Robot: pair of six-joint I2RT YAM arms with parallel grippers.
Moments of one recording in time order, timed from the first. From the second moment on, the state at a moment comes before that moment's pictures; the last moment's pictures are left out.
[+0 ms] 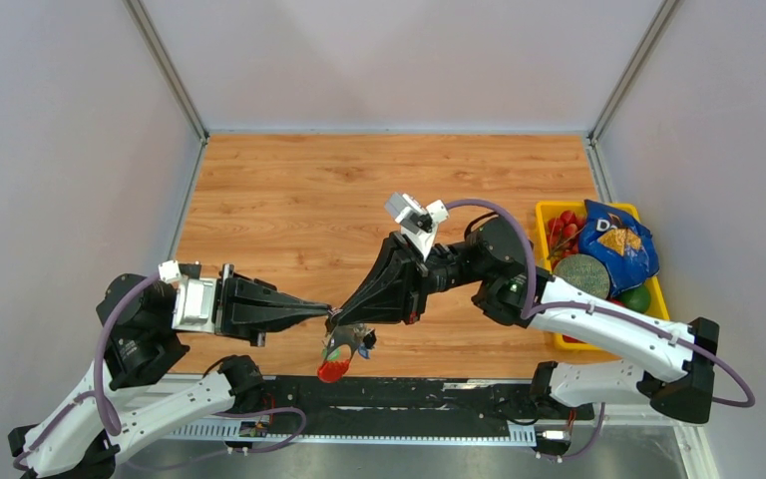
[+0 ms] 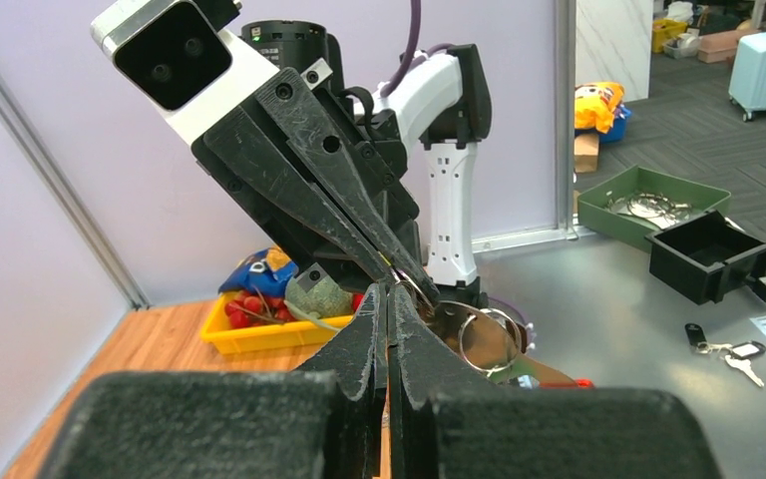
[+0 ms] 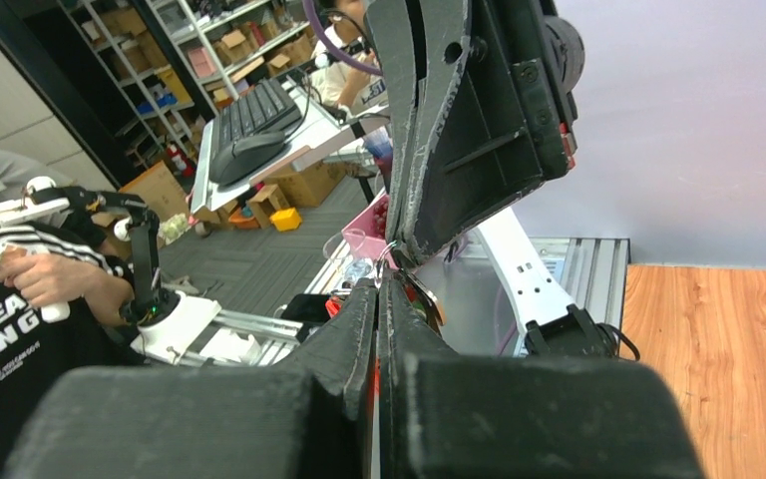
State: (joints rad) left arm -0.93 0.50 1.00 -0.11 0.67 -0.03; right arm 1.14 1.16 1.15 0.41 -0.76 0.63
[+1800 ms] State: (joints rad) left arm -0.95 0.92 1.29 -0.24 0.90 -0.10; right arm 1.13 1.11 0.81 1.18 -0.89 0.51
